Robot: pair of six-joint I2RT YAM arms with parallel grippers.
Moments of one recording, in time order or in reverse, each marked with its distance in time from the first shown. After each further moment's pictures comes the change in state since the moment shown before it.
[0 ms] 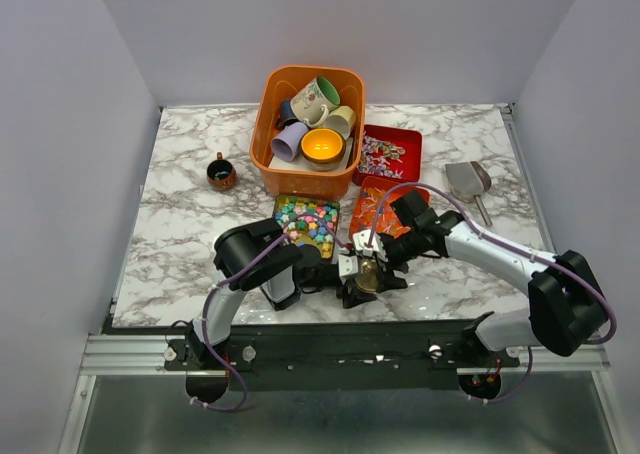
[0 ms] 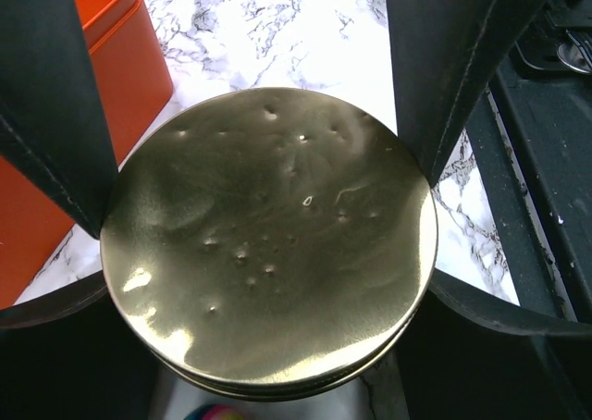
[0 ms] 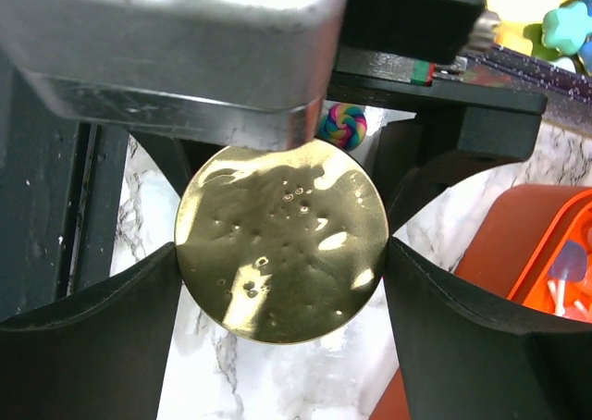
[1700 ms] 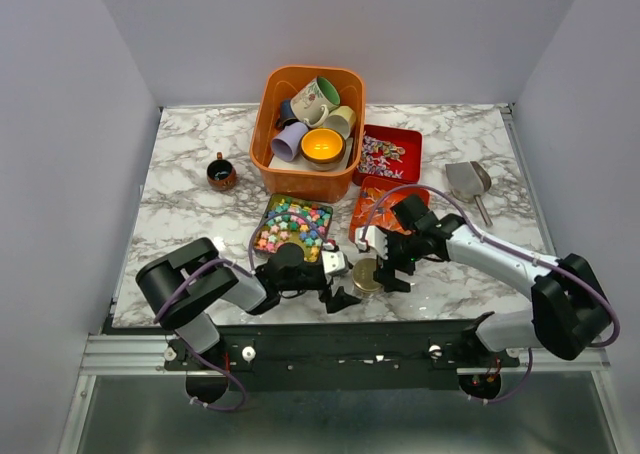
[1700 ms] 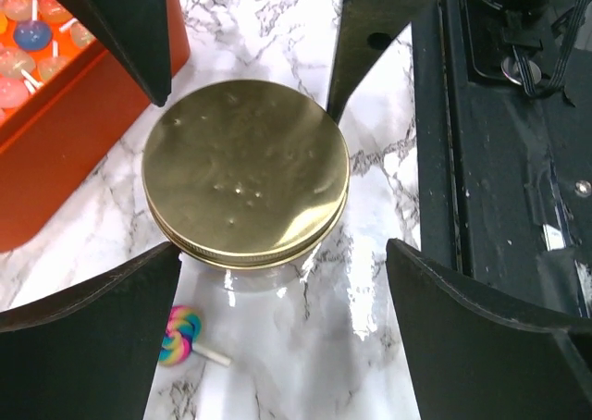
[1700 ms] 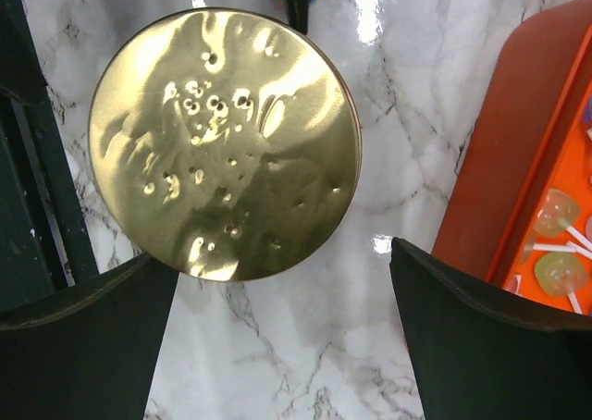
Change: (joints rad) left arm 0.005 -0.492 -0.187 -0.394 -0.069 -0.042; right arm 0.018 -0.019 -0.031 0.012 0.253 0.255
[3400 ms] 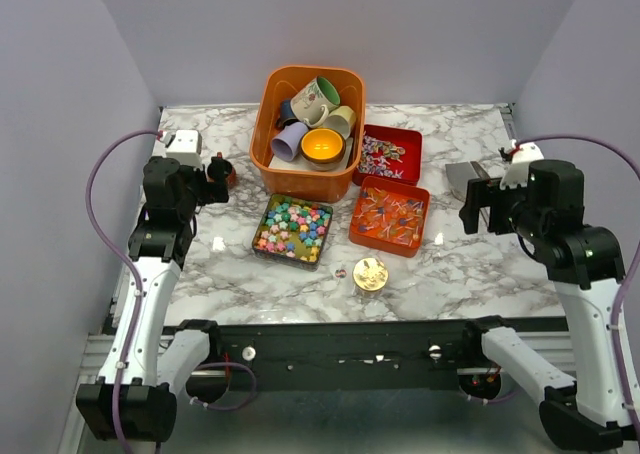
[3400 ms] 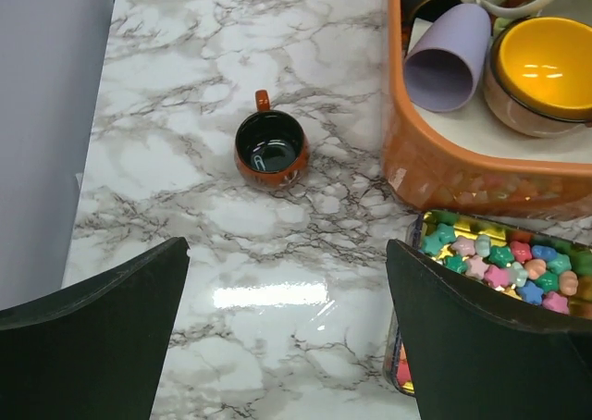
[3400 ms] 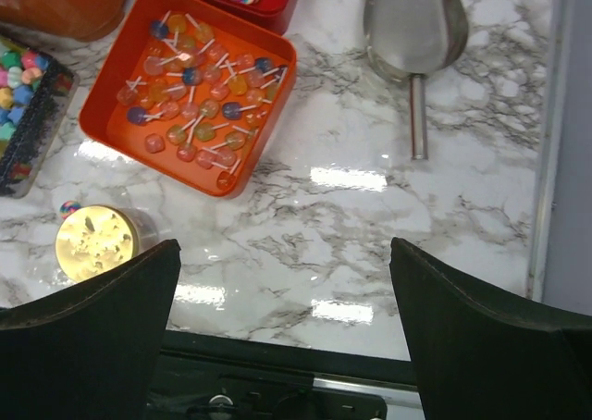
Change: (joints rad) left arm 0.876 -0.736 0.614 -1.436 -0.541 -0.030; right arm -0.445 -0.481 0.567 -0.515 0.473 0.791
